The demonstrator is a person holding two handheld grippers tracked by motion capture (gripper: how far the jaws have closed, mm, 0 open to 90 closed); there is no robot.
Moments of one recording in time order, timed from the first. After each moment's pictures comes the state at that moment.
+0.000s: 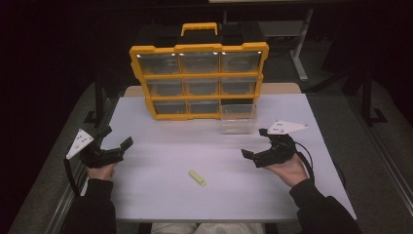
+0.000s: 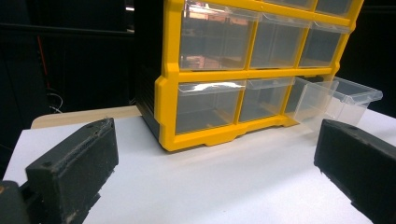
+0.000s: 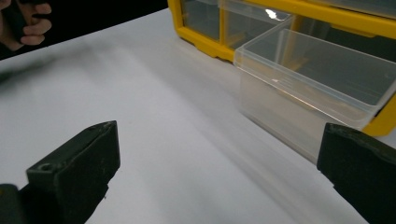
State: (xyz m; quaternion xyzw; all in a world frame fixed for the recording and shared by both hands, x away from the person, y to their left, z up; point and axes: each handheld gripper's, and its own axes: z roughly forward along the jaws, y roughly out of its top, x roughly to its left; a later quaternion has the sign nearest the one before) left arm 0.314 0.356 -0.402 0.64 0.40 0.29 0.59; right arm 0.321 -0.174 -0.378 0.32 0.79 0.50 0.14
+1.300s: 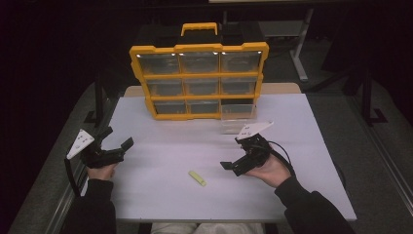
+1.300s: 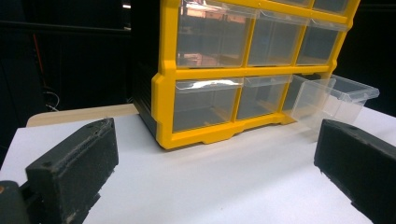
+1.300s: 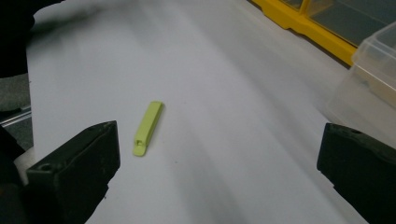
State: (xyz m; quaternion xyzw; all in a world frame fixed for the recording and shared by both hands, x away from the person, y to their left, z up) left arm 0.314 0.355 -0.403 0.64 0.40 0.29 0.59; right arm 0.321 -0.111 -0.372 0.26 0.86 0.43 0.07
